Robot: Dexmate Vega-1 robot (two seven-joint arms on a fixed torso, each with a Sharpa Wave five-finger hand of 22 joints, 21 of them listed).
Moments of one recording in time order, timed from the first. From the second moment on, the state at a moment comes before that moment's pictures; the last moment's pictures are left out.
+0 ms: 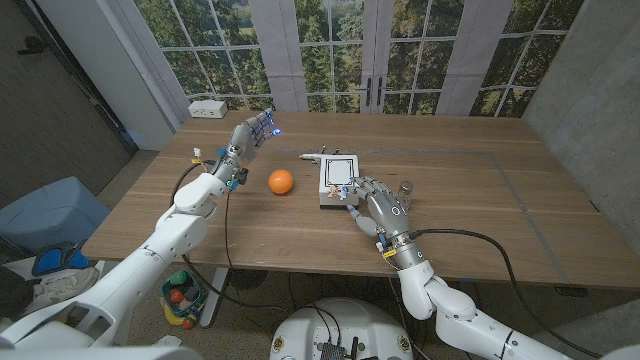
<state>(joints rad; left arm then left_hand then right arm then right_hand) 0.88 0.62 0.34 -1.41 -0.67 -0.37 -0.20 0.04 0.08 0.73 0.01 0.20 0.06 -0.03 0.18 0.17 0.01 -0.07 0.18 0.17 0.00 -0.03 0.18 0.18 -0.01 -0.03 0.67 0.17 -1.10 -0.62 -0.79 -1.69 -0.81 -0.10 -0.87 1.13 0.01 0.40 -0.17 0.18 0.67 -0.16 0.23 0.19 0.39 -0.13 0.25 0.38 0.22 -0.04 0.44 0.54 0.34 -0.04 0.62 0.19</state>
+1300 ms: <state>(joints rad) 0.86 0.64 0.34 -1.42 -0.69 -0.33 -0.22 0.04 0.09 0.71 0.00 0.20 0.06 -0.04 0.18 0.17 0.02 -0.08 0.18 0.17 0.00 -0.03 0.18 0.17 0.00 -0.03 0.65 0.17 -0.99 -0.56 -0.84 -1.54 -0.74 0.03 -0.95 1.18 0.06 0.32 -0.15 0.19 1.00 -0.12 0.35 0.20 0.46 -0.15 0.27 0.39 0.26 -0.04 0.48 0.56 0.33 -0.04 0.68 0.20</state>
